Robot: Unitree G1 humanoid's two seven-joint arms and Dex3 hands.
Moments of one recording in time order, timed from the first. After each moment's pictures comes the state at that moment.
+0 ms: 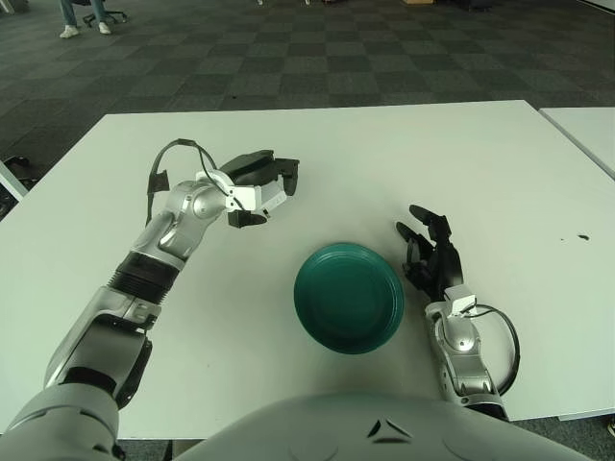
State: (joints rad) left arm -0.44 0.52 -0.32 0.17 0.48 -0.20 -0.42; right arm 0.21 0.01 0.06 0.17 -0.09 -0.37 -0.13
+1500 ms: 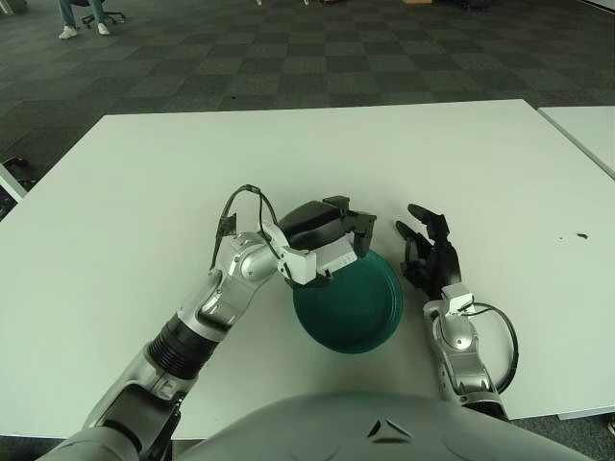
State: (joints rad) left arm -0.19 0.31 -0.49 -0.27 0.50 -0.14 -0.45; right arm 0.20 -0.01 0.09 0.17 -0.16 -0.42 -0.20
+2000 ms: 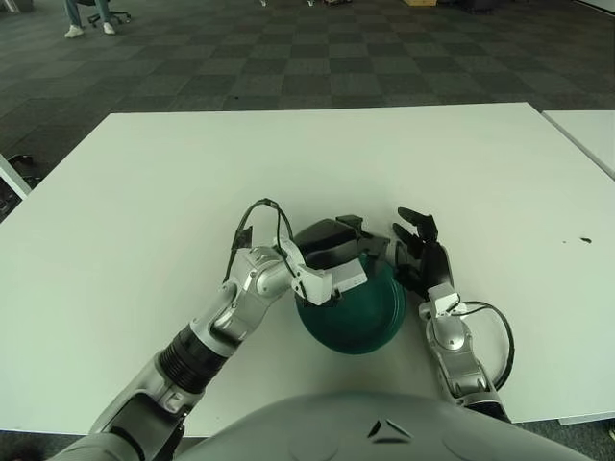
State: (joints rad) left arm -0.18 0.28 -0.57 -0.25 0.56 -0.11 -0.48; right arm 0.21 -0.02 0.13 0.15 -0.23 -0.39 -0.23
